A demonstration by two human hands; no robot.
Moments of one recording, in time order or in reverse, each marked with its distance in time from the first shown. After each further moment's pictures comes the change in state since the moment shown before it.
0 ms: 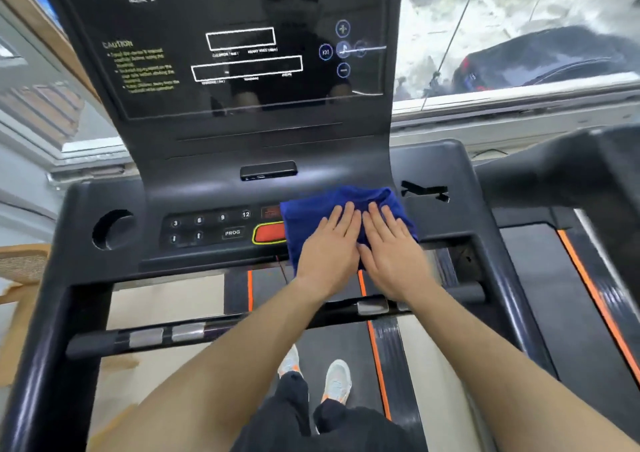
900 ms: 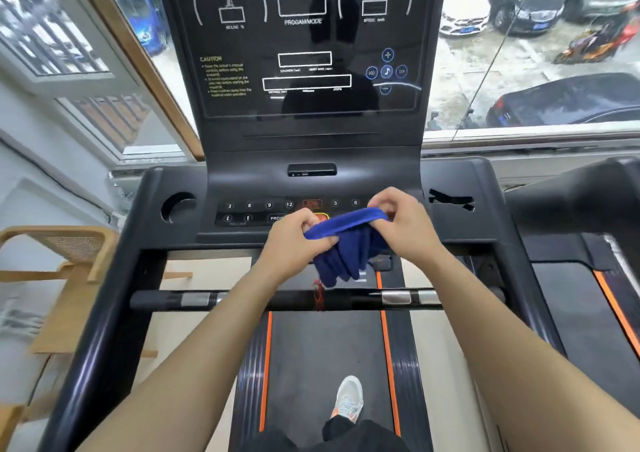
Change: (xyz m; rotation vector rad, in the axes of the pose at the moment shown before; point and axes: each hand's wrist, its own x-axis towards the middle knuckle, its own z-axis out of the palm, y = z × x) left_hand -0.096 -0.058 -0.085 -0.835 0.215 -0.457; right_hand 0.002 -0.052 -0.075 0.832 0.162 0.034
